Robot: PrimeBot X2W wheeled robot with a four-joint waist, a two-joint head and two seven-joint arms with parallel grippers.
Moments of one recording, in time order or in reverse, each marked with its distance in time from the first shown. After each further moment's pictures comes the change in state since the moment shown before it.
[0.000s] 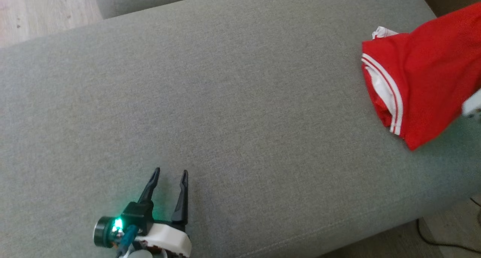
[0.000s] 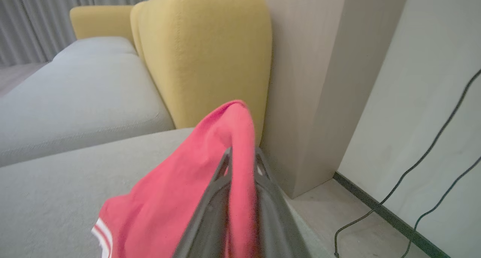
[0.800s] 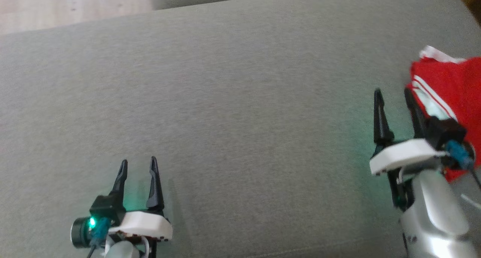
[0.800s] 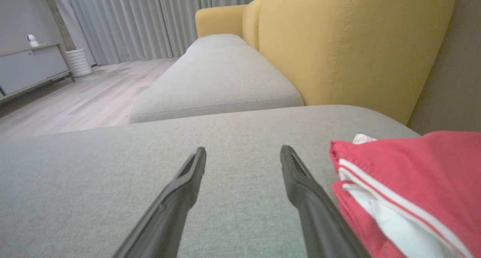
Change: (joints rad) left arm -0.021 -0.001 0.122 -0.017 -0.077 0.054 0.000; right arm 0.362 0.304 0.006 -0.452 -0.143 0.000 0.000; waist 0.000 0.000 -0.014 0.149
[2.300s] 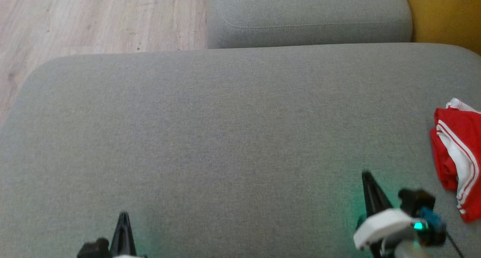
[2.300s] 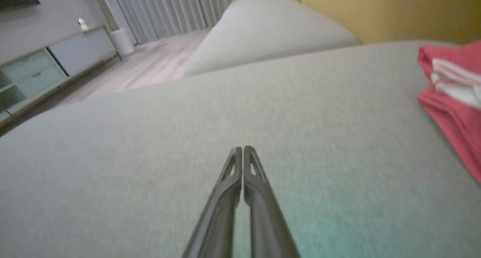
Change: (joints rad) left arm 0.137 -0.001 0.086 0.060 -0.042 -0.010 0.006; right arm 0.230 0.027 0.092 0.064 0.118 0.000 0.002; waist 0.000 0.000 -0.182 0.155
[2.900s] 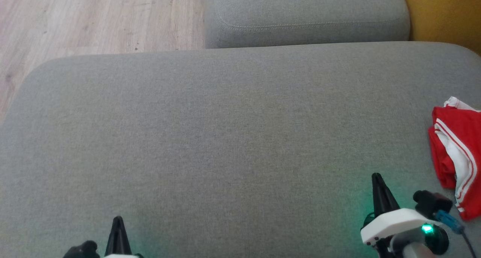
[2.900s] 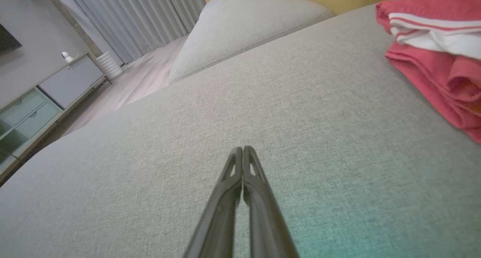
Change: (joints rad) left arm 0.029 0.000 0.009 0.002 -0.170 -0.017 0.050; right arm 0.050 0.001 -0.021 -0.012 0.178 0.000 0.049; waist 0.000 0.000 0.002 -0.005
